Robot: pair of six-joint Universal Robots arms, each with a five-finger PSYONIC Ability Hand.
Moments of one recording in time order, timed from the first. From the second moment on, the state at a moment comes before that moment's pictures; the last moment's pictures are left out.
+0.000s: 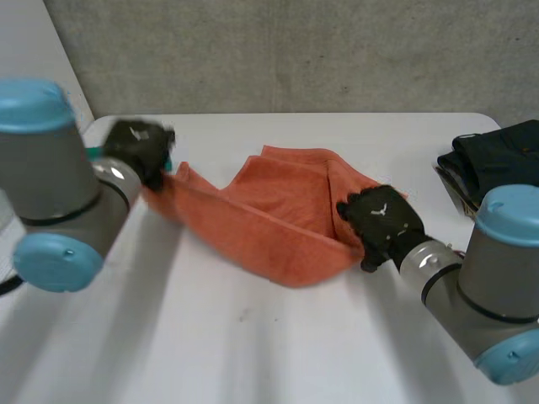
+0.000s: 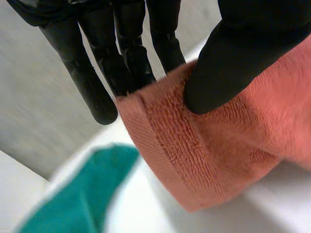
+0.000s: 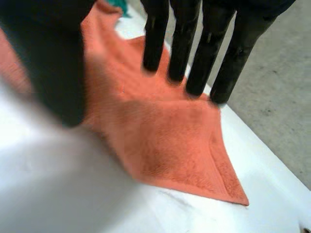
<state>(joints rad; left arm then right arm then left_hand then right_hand) 4.29 -2.01 -1.30 3.12 -1.69 3.55 1.98 -1.18 1.73 -0.28 1.35 2.64 1.13 1.19 1.19 1.20 0.98 0.62 0.74 0.76 0.77 0.59</state>
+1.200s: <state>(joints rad) 4.25 -1.43 -1.34 3.34 -1.70 3.54 1.83 -0.98 1.28 -0.24 1.46 2.99 1.13 1.20 1.19 1.20 0.98 0.99 1.18 1.19 1.19 0.98</state>
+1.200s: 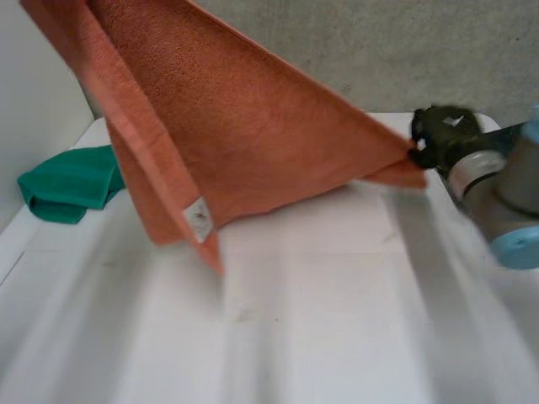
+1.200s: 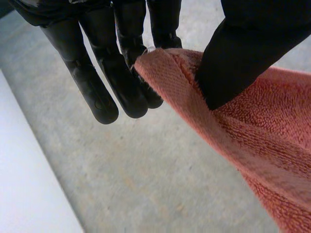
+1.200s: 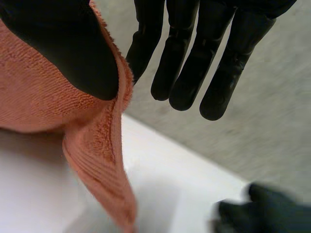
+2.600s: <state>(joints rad) 4.38 -2.00 -1.49 3.34 -1.62 3.54 1.68 -1.04 1.47 0.13 1.26 3.13 1.13 1.20 1.19 1.20 0.98 0.84 0.98 0.98 0.96 0.77</state>
